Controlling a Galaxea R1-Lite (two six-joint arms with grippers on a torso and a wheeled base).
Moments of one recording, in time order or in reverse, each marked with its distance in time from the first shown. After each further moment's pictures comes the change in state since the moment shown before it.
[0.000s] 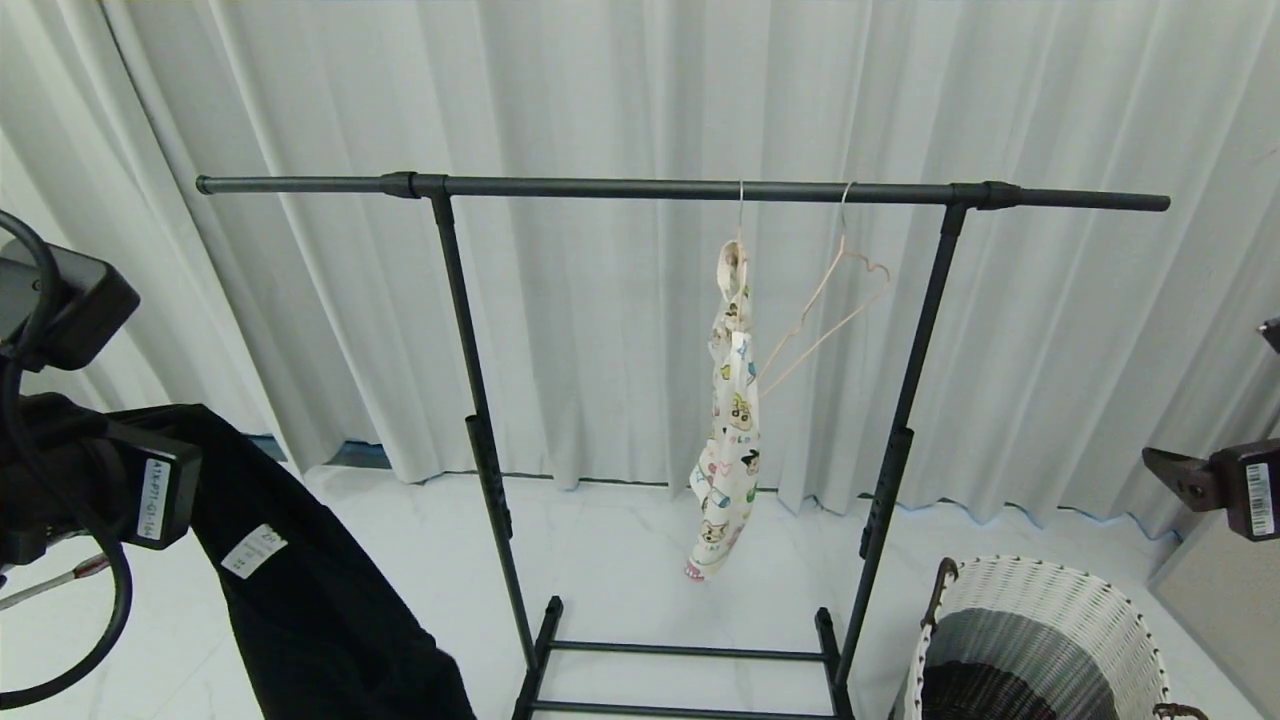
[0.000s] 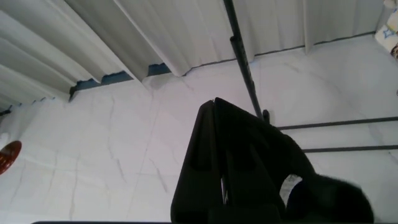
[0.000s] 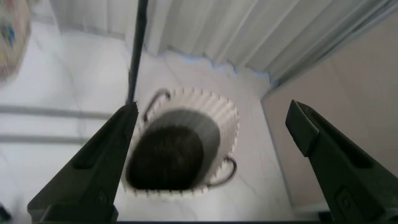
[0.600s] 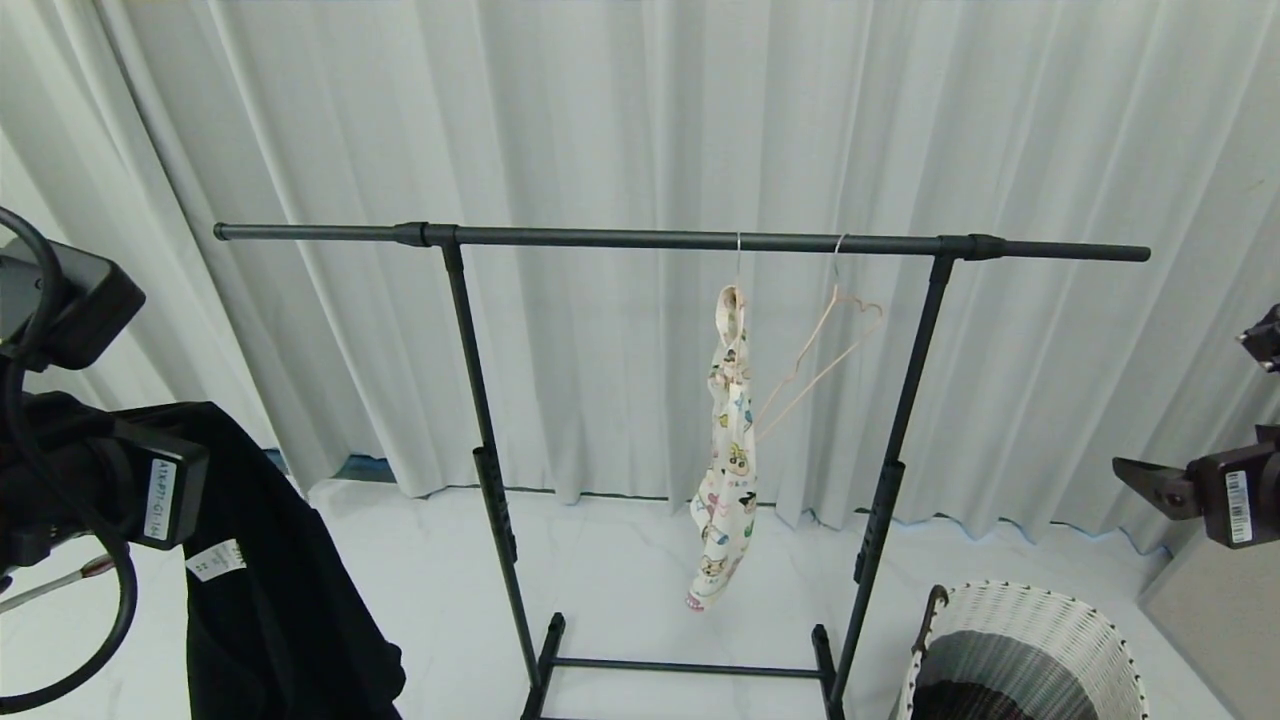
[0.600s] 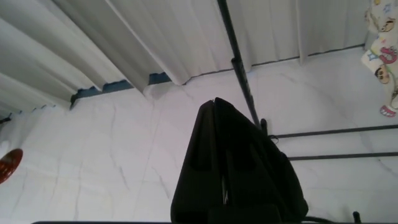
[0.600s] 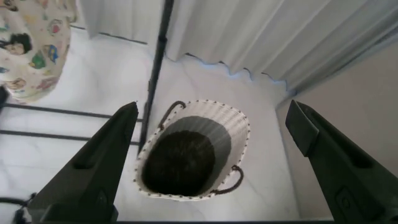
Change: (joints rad) left arm -0.031 -0.003 0.002 -0.004 -0.001 -0.003; right arm -0.026 0.013 0.011 -0.004 0.154 0.018
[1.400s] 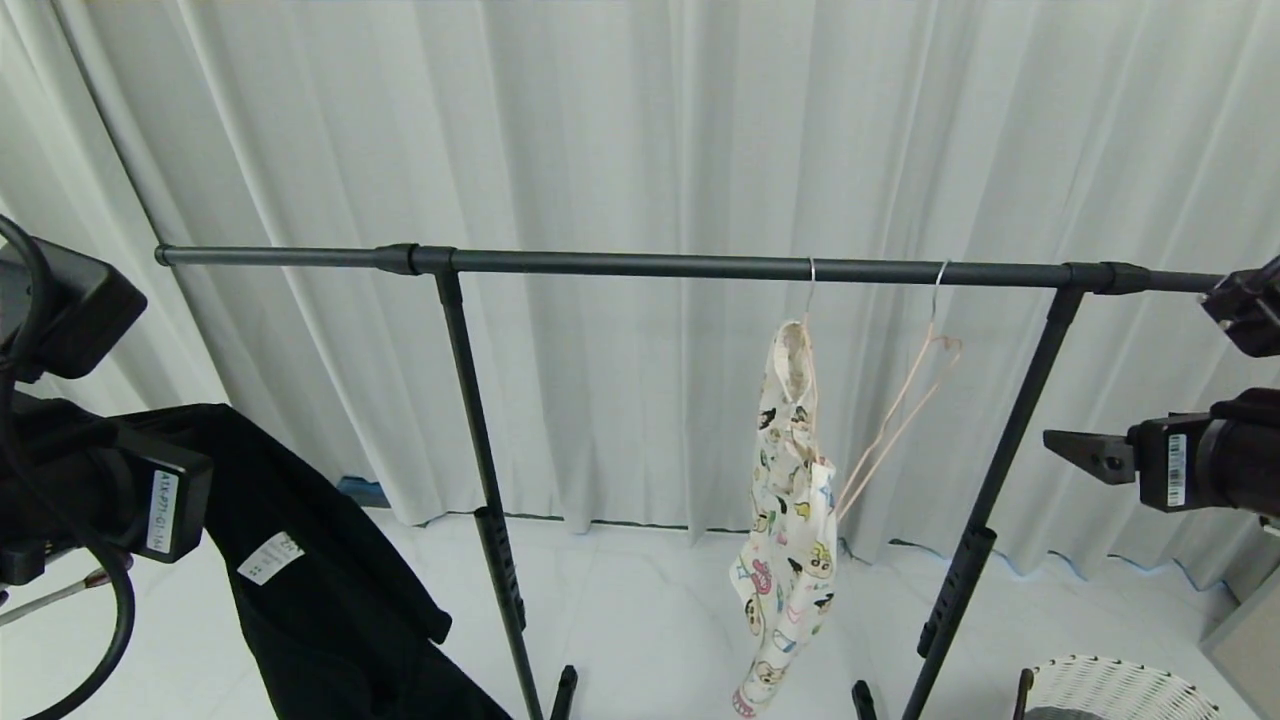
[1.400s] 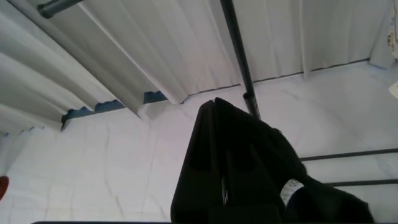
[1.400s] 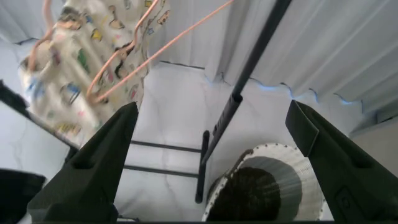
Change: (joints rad) left arm -0.055 -0.021 0.010 -0.001 0.000 0.001; right arm 0.051 0.087 -0.067 -0.023 0.109 0.163
